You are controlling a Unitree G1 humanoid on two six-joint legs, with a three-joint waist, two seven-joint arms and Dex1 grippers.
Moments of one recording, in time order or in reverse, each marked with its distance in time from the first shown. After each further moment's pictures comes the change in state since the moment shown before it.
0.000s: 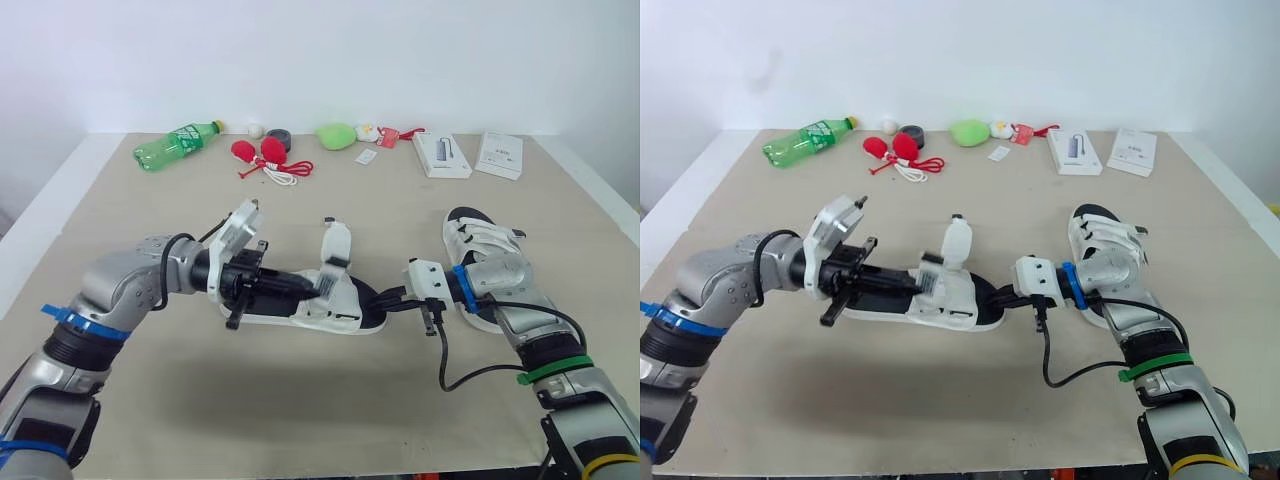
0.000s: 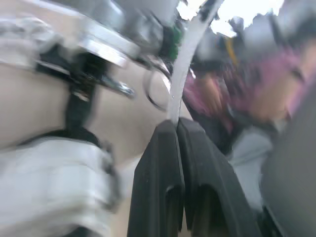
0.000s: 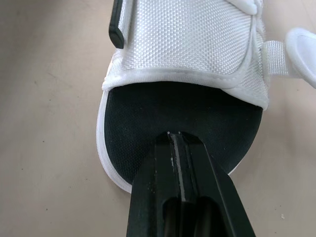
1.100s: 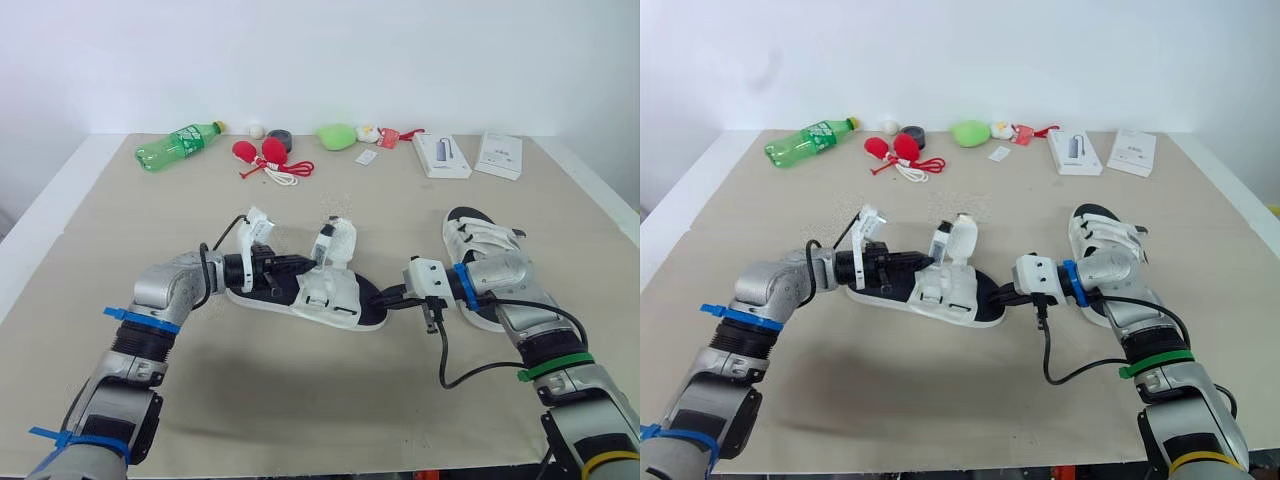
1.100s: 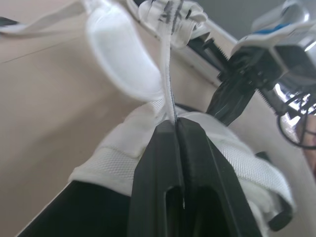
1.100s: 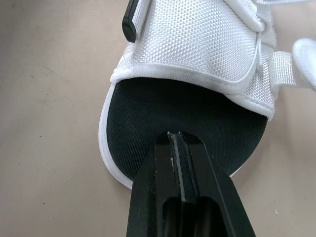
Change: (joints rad) left arm 0.027 -0.190 0.070 0.218 0.357 0.004 0.173; right arm -0.013 -0.003 0.000 0.015 -0.019 -0.017 -0.004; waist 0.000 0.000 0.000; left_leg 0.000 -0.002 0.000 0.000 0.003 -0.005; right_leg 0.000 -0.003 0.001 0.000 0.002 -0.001
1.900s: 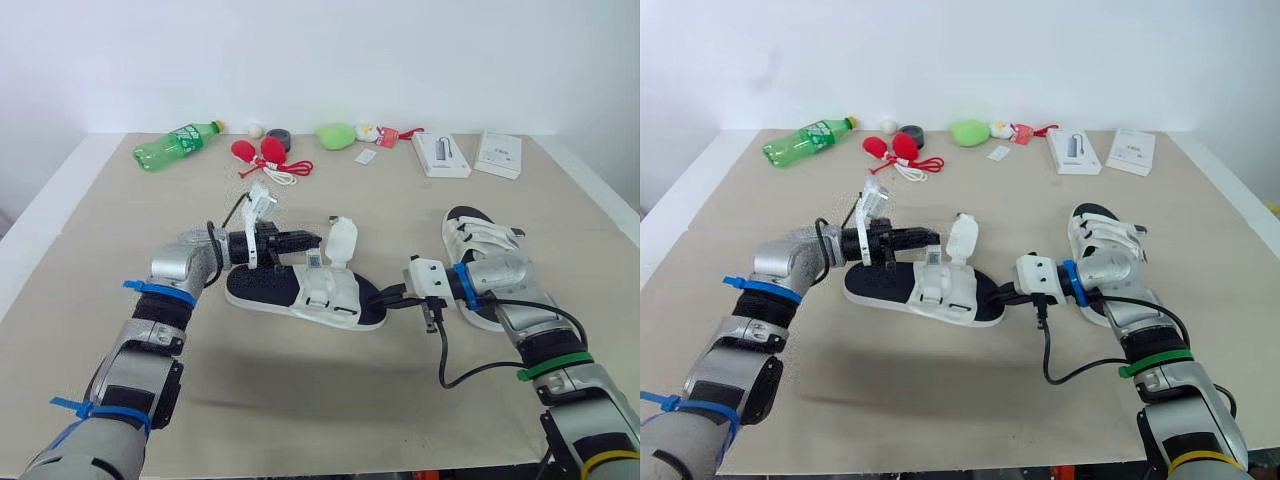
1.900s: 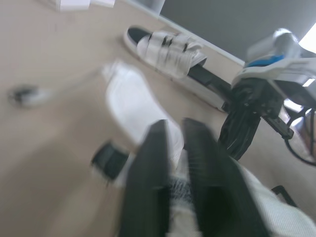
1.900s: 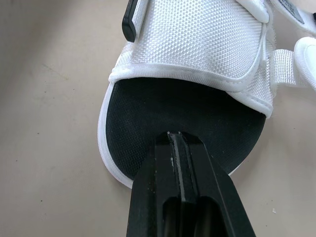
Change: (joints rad) left arm -0.213 -0.096 0.053 0.387 0.102 -0.145 -0.191; right arm -0.005 0.003 0.000 0.012 -0.001 -0.018 -0.004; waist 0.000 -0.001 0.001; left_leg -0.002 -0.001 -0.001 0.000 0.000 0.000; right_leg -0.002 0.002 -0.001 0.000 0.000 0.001
